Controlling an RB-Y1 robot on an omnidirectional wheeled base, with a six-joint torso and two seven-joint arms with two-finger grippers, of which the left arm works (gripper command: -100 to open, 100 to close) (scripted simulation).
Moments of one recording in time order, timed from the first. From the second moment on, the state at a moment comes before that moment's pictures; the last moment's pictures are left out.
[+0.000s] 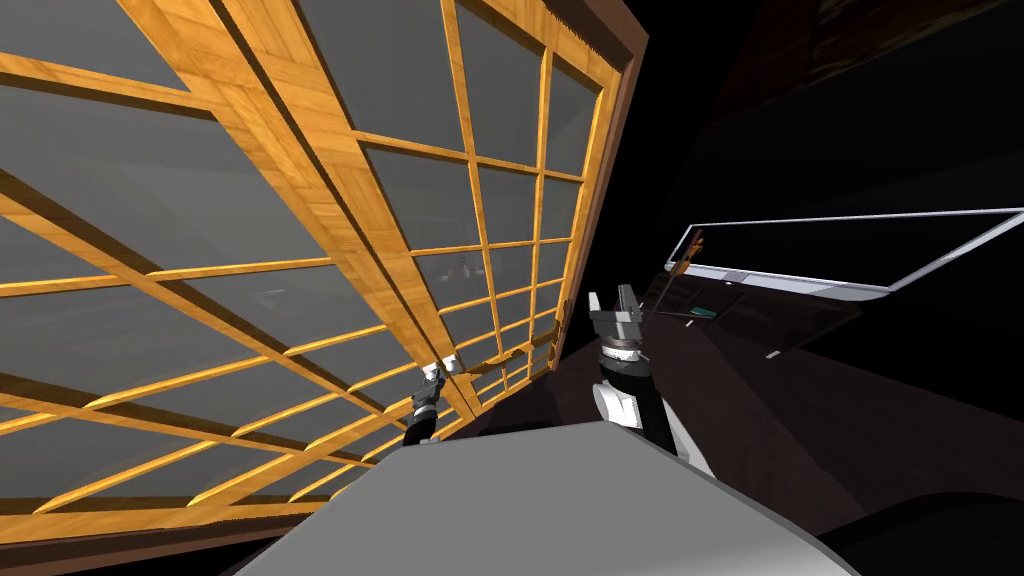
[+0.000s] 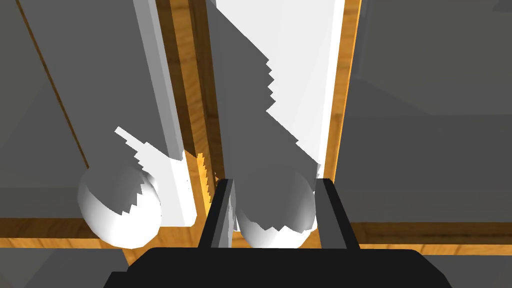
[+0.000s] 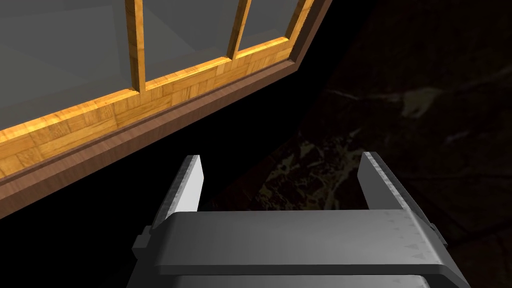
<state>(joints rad) 0.04 0.00 0.50 -0.83 -0.22 -0.78 -1.39</state>
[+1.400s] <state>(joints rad) 0.12 0.03 0.51 -0.78 -0.17 -0.80 -1.29</state>
